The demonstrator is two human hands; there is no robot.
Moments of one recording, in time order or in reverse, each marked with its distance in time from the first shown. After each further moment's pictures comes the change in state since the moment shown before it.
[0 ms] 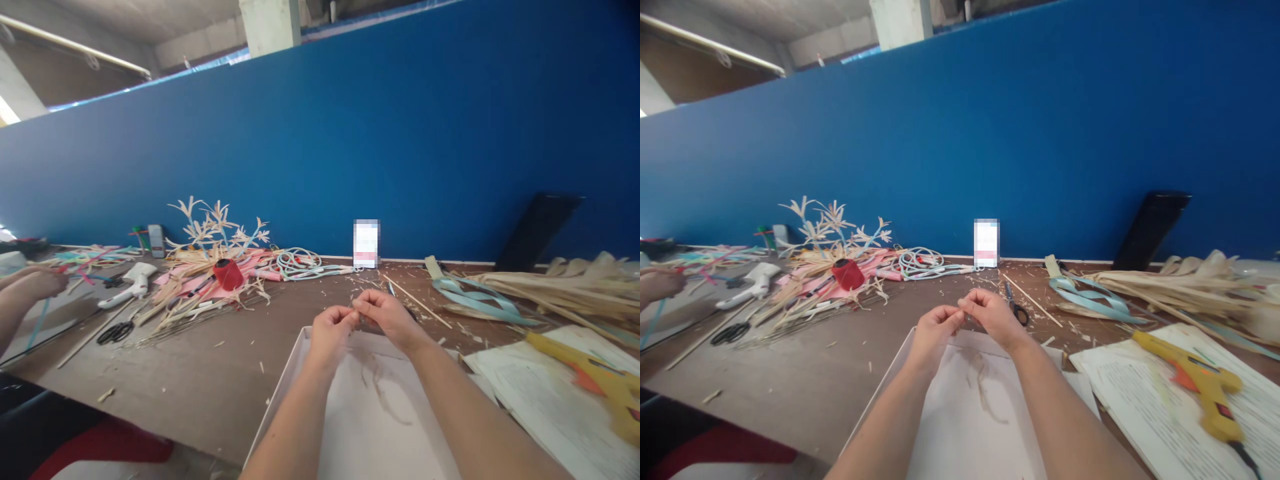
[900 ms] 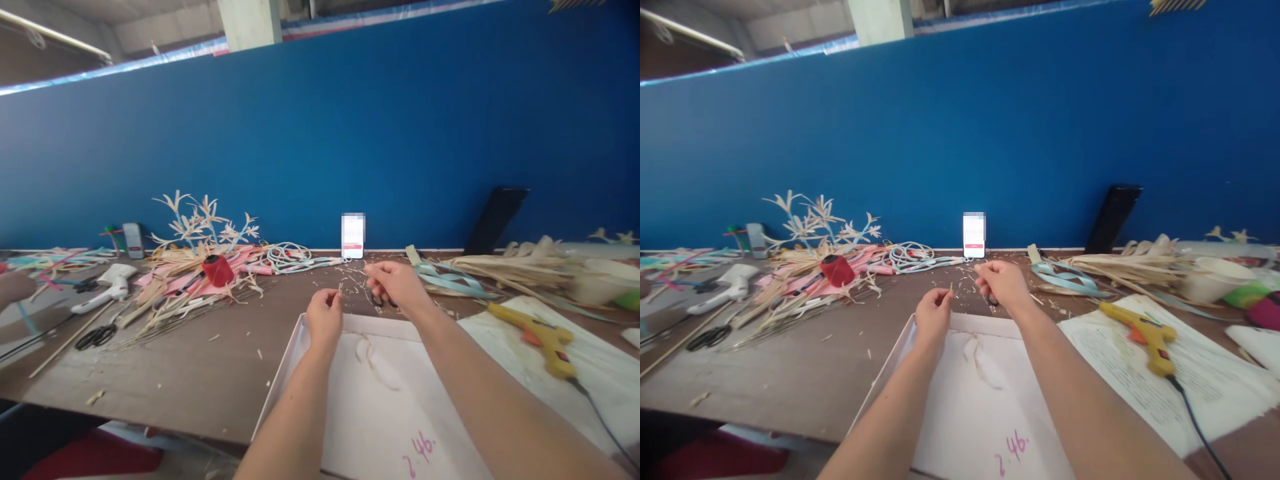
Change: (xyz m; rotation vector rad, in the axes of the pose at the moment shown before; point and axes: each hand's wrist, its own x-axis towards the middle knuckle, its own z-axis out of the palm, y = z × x) left_hand 0.018 -0.032 0.001 0.412 0.278 0.245; right_hand -0.004 -0.029 -0.024 -0.302 0.440 0.109
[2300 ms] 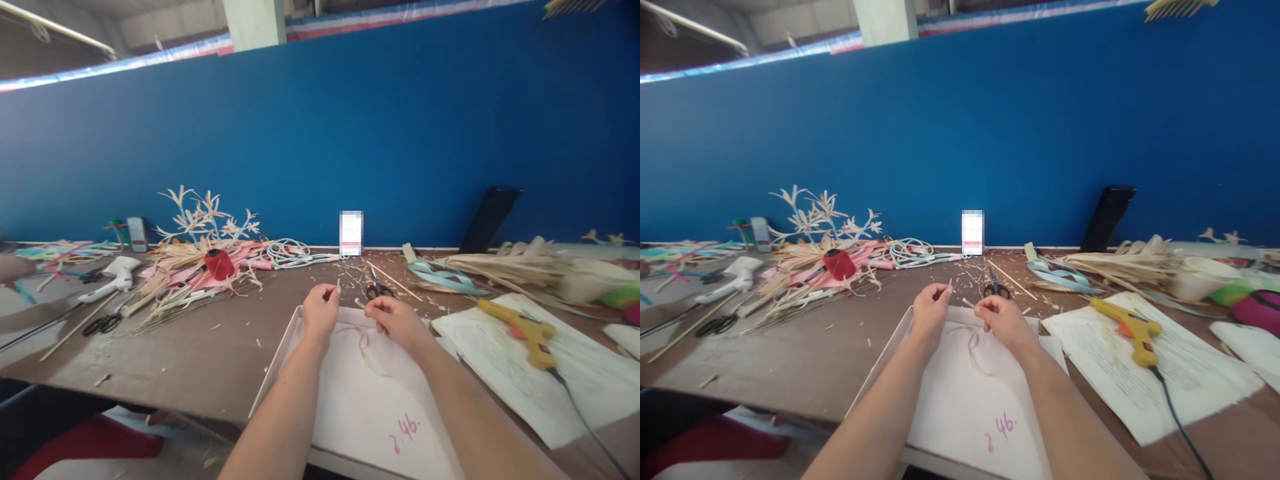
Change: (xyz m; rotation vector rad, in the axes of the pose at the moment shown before) left_hand -0.006 0.007 -0.007 -0.070 -0.043 0.044; right_hand -0.062 0.041 -0.005 -0.061 -0.191 0.083
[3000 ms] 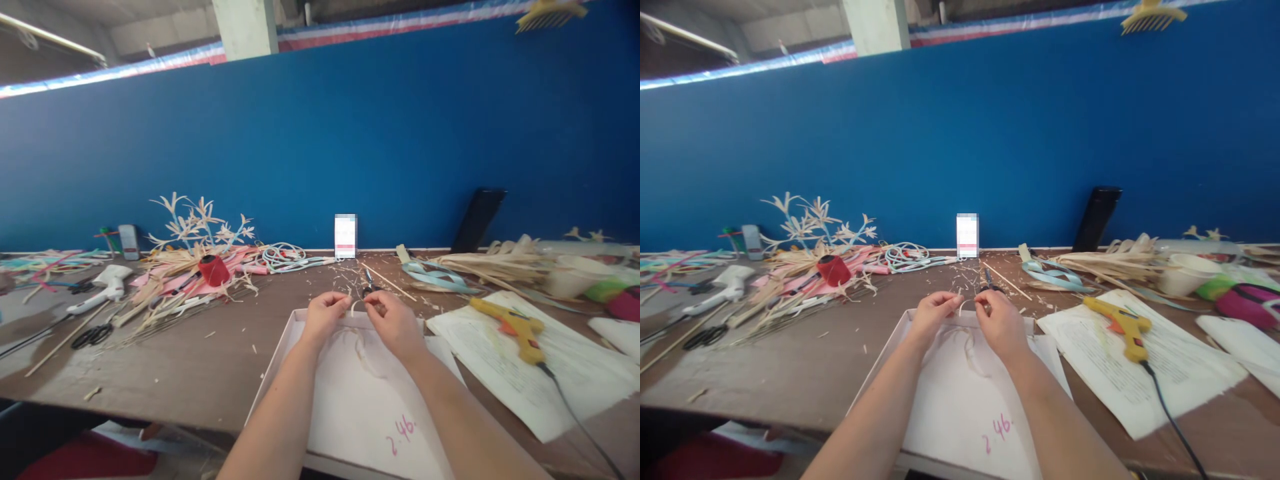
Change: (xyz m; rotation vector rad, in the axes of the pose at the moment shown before) left_hand -0.005 0.015 -0.001 -0.369 -0.358 -0.237; right_hand -0.006 -0.001 0.004 -0.446 0.381 -0.364
